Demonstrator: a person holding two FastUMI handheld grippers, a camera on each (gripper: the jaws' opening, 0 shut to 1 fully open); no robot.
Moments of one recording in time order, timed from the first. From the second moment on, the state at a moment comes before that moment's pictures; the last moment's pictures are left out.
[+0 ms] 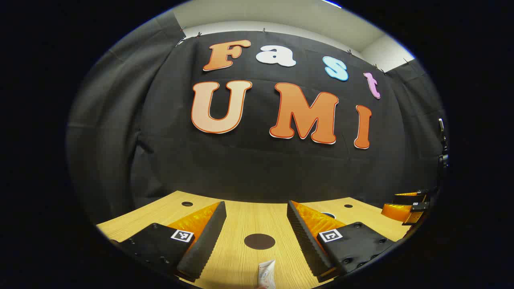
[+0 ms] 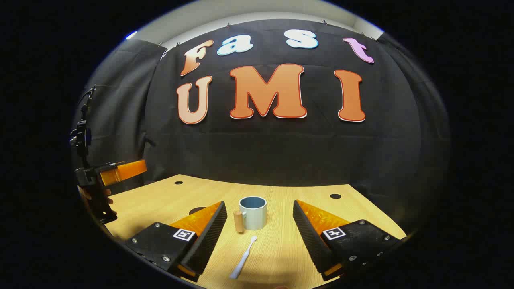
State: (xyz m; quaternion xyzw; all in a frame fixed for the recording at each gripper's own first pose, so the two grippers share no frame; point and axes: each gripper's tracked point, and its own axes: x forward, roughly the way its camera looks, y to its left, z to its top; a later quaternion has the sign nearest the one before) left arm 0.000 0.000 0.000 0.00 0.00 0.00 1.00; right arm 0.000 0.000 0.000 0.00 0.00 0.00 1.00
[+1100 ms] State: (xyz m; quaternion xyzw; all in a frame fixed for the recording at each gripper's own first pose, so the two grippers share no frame) left arm 0.001 -0.027 0.025 0.06 0.00 -0.02 1.00; right arm 0.002 0.001 0.010 -0.02 0.06 0.02 1.00
